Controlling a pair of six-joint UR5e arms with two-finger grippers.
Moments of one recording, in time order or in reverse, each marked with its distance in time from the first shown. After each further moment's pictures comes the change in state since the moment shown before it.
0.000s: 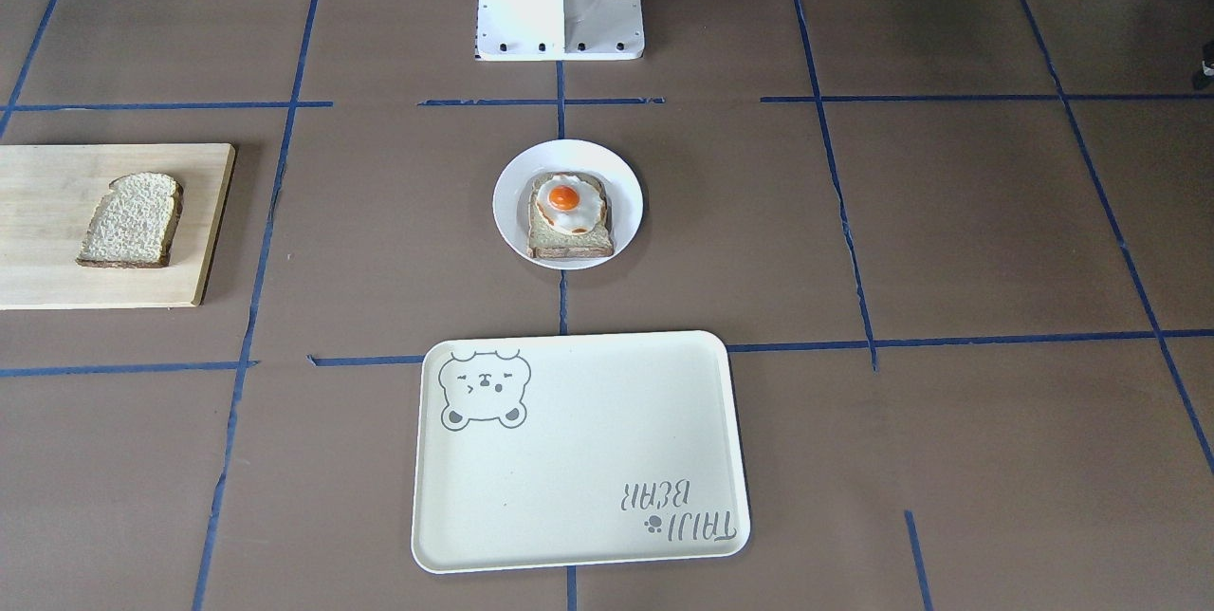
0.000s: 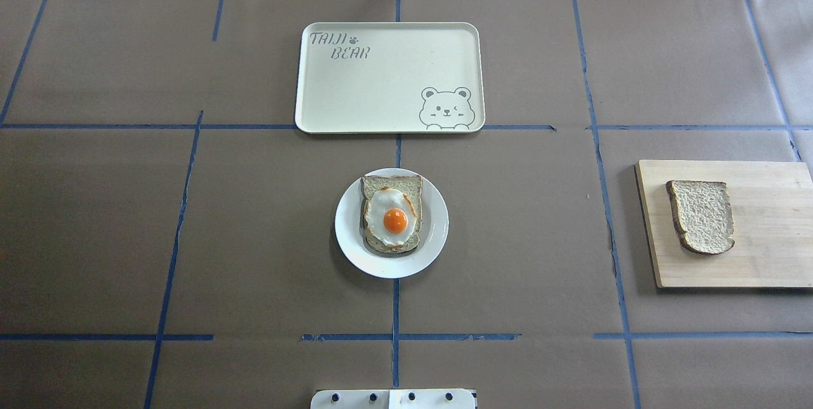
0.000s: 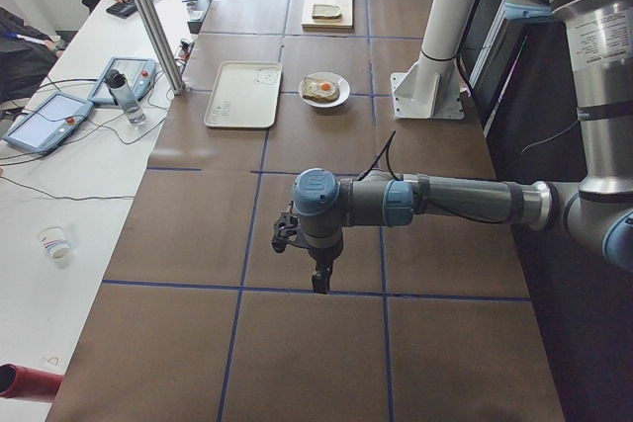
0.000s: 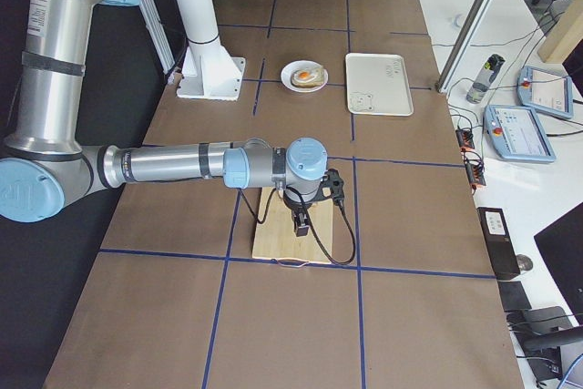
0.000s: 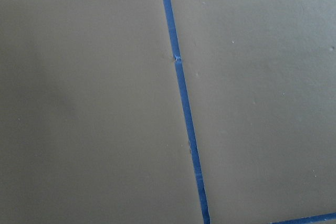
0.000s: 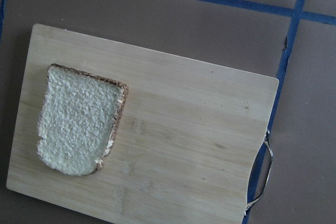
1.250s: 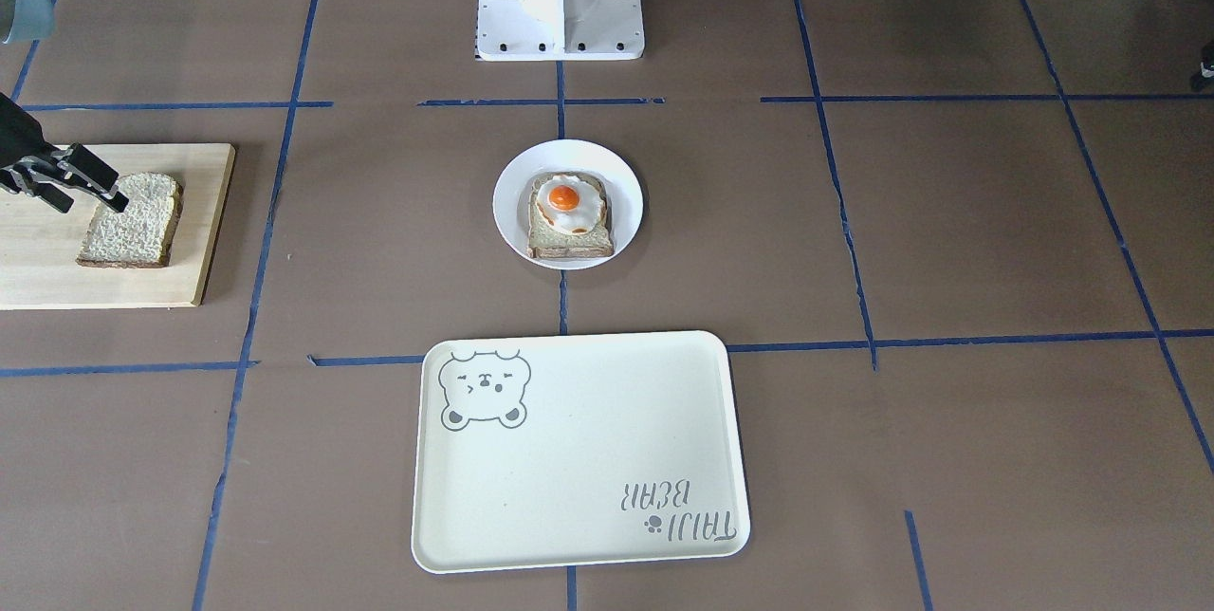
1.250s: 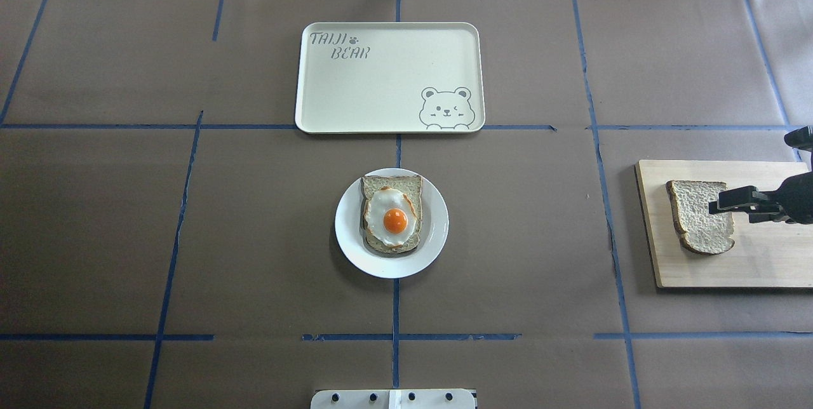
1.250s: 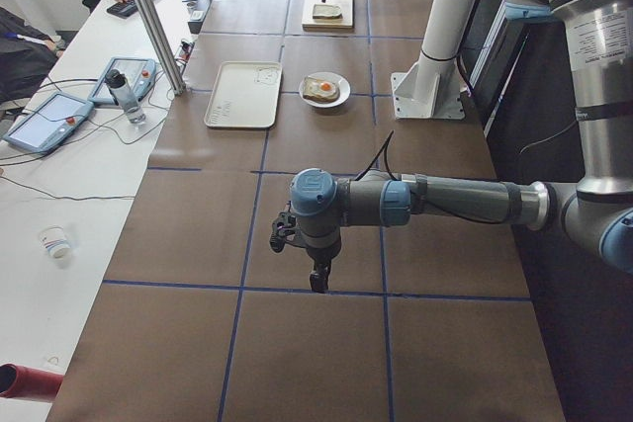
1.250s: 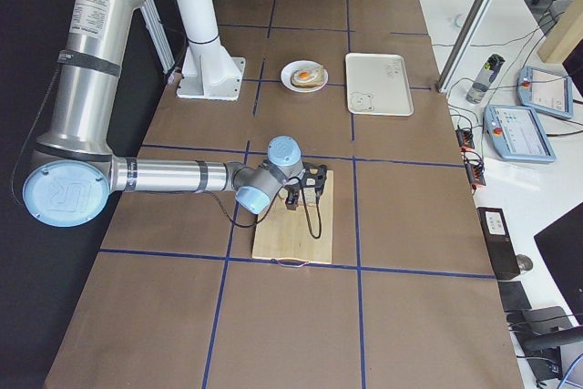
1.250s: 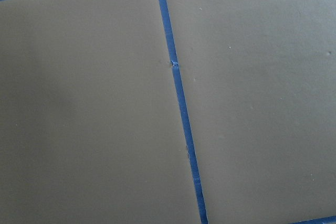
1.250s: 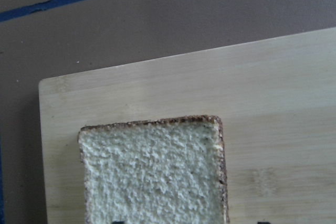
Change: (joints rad) left arm 0.001 -0.001 0.006 0.000 -0.009 0.000; right arm -0.484 -0.040 -0.182 0.908 -0.277 1.128
